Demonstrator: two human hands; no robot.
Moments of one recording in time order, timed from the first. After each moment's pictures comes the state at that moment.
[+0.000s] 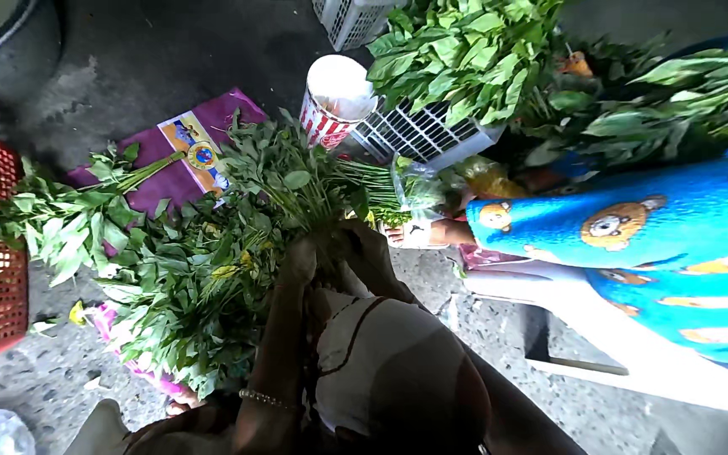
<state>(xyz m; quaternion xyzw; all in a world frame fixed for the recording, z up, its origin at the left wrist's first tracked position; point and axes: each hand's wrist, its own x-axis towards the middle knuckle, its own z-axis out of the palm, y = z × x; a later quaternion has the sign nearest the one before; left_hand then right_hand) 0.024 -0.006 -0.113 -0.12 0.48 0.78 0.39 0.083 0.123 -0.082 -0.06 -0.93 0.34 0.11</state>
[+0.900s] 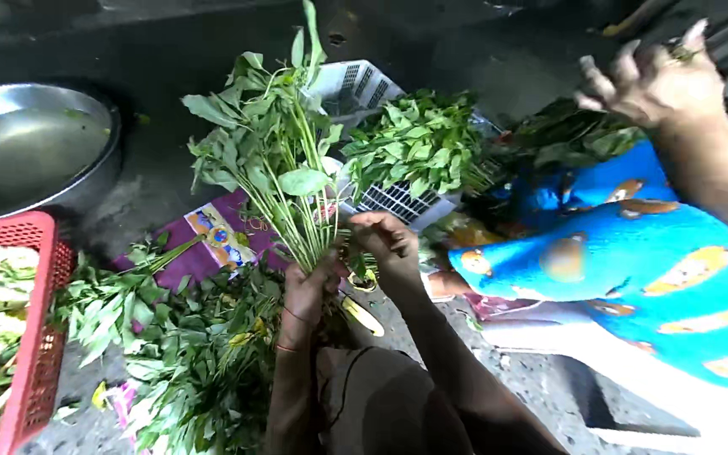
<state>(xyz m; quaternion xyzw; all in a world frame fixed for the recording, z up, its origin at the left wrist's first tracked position) -0.015 -0.025 -0.002 0.03 0.40 0.87 0.28 0.016 0.118 0.031 -0.04 -0.76 0.61 0.24</state>
